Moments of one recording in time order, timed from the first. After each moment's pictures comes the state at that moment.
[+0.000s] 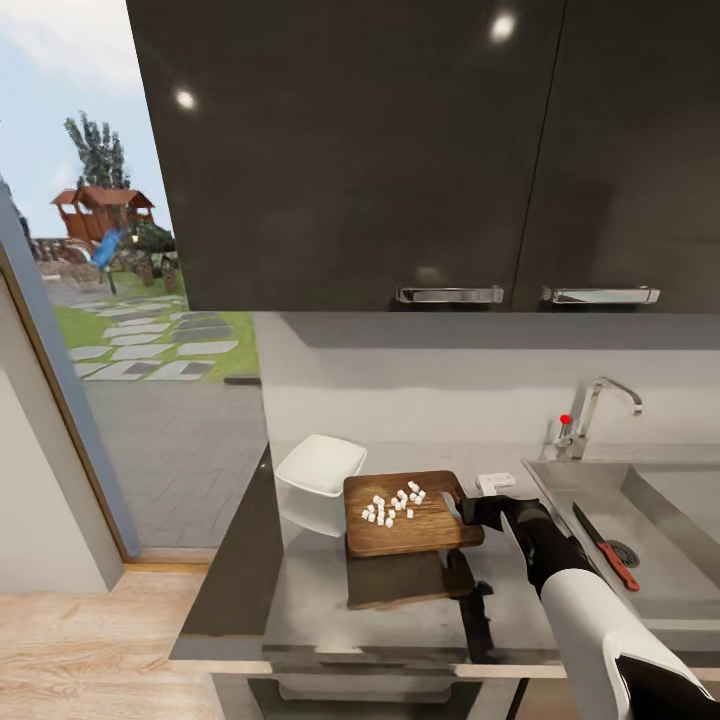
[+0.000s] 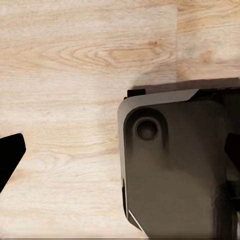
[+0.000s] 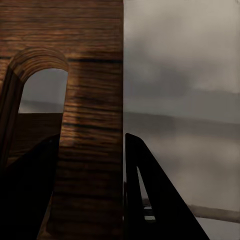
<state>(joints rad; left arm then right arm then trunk) -0.16 0.03 -0.25 0.08 0.18 -0.20 0.02 -0.80 0.00 -0.27 -0.57 0.37 0.43 0.30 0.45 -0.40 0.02</state>
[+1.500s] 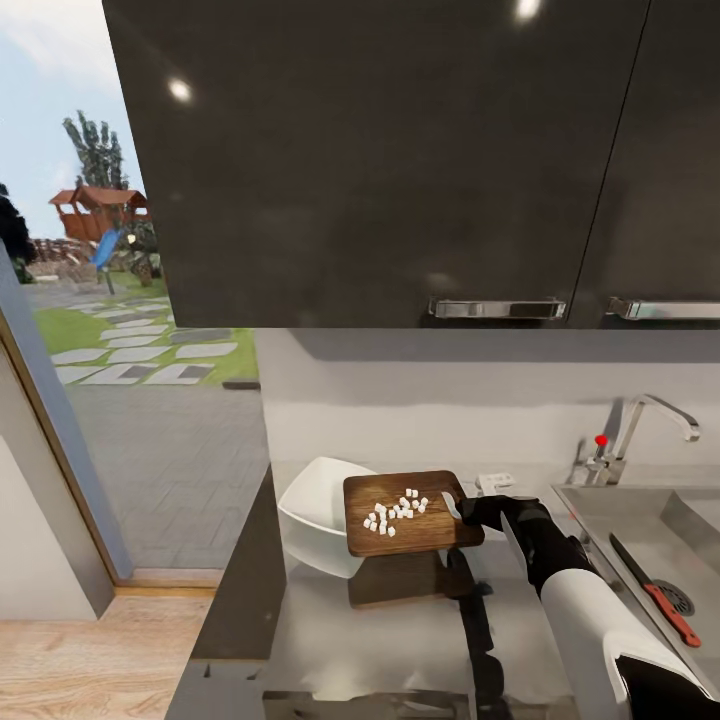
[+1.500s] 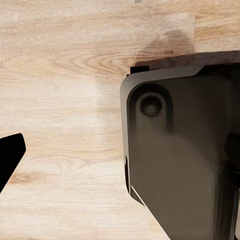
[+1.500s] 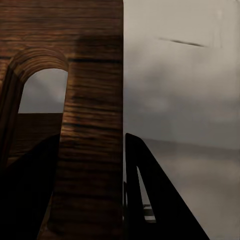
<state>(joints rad) -0.16 0.04 -0.25 0.08 0.18 -0.11 0.02 -0.80 0.00 -0.27 -0.57 0.37 0.43 0.30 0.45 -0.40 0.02</state>
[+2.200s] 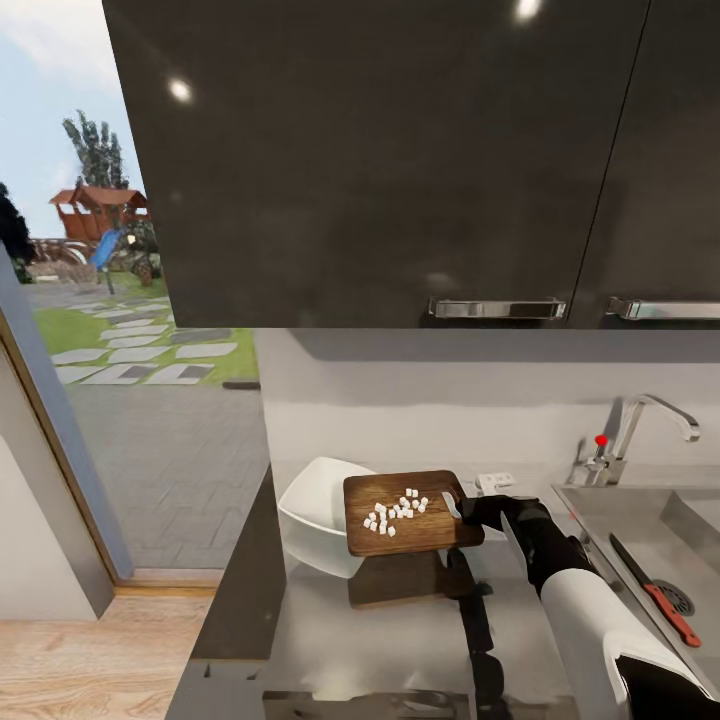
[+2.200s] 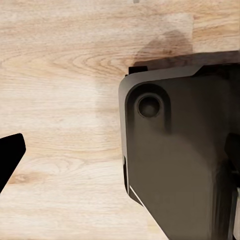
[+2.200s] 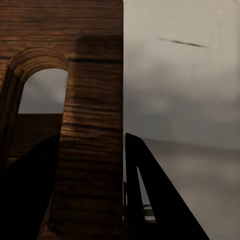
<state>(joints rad) -0.16 0.04 -0.25 0.08 0.18 -0.11 0.02 -0.80 0.00 -0.27 -0.57 0.37 0.43 0.30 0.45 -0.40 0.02</state>
